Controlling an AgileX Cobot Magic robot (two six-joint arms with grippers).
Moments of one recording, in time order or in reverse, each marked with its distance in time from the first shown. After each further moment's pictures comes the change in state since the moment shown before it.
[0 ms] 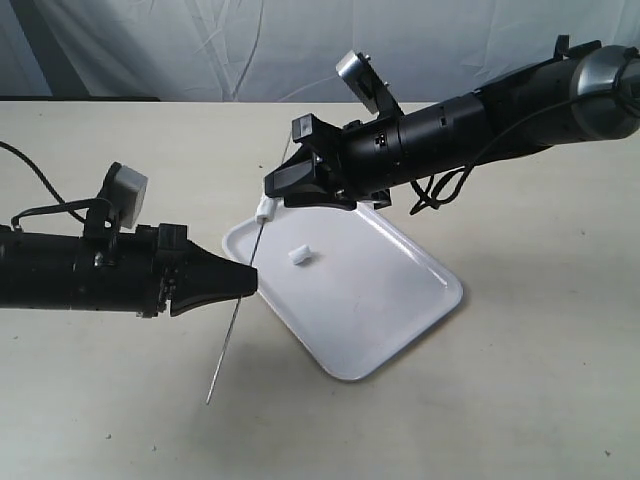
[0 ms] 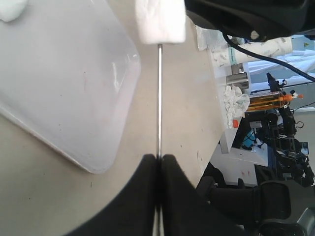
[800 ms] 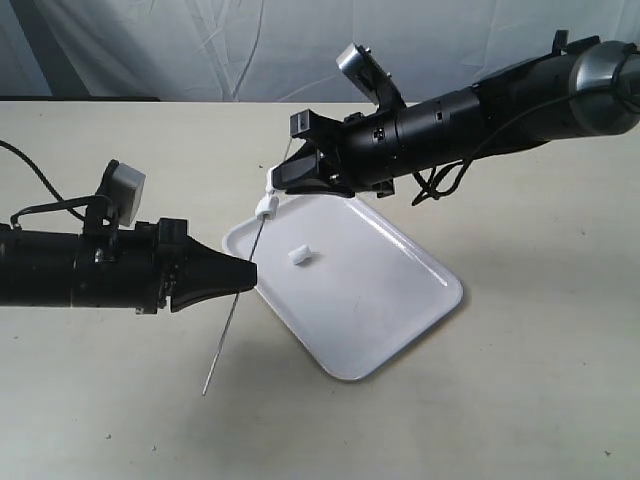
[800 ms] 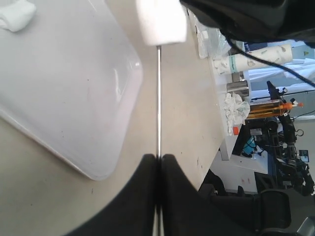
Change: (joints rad) left arm 0.000 0.000 -0.001 -0.017 -0.008 -0.006; right arm 0.002 0.000 -0.022 0.000 -0.092 -0.015
